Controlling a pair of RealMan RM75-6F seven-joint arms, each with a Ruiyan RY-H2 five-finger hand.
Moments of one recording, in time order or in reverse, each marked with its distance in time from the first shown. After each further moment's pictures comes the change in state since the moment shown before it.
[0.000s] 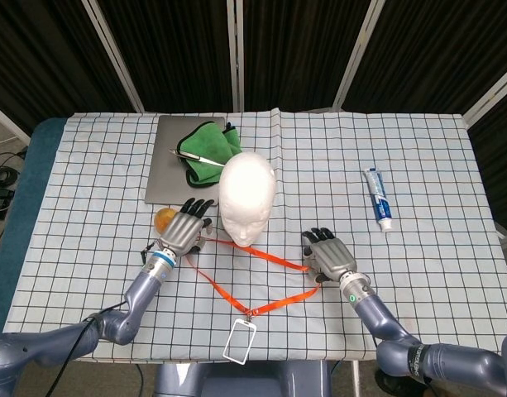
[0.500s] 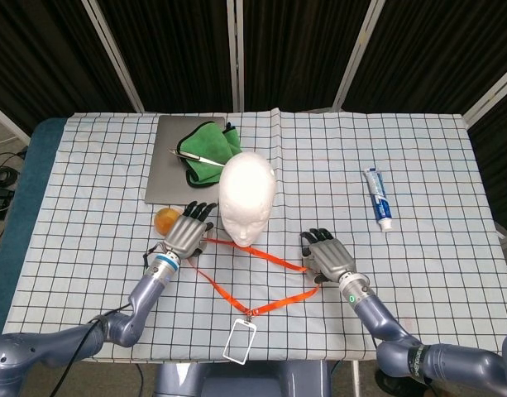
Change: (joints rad) left arm -0.010 -0.034 0.019 0.026 -0.029 0.011 0.038; right arm -0.002 0.002 -0.001 -0.004 -0.014 0.001 0.020
